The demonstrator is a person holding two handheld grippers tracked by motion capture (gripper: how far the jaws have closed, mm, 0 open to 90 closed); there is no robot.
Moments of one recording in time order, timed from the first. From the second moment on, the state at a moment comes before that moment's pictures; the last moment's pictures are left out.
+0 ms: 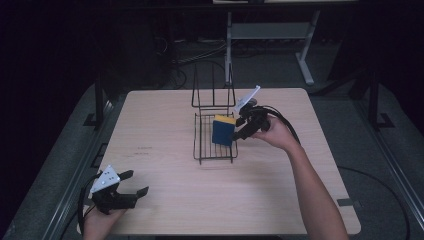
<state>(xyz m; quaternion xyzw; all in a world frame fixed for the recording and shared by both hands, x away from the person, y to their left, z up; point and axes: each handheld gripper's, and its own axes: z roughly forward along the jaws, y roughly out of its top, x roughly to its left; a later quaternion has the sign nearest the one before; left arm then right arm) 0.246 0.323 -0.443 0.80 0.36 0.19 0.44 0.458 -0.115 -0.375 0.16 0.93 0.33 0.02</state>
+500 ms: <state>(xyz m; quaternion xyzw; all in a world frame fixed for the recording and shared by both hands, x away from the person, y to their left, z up) 0.246 0.322 -0.443 0.80 0.36 0.19 0.44 0.454 -0.124 -0.371 0.17 0.93 0.33 0.03</state>
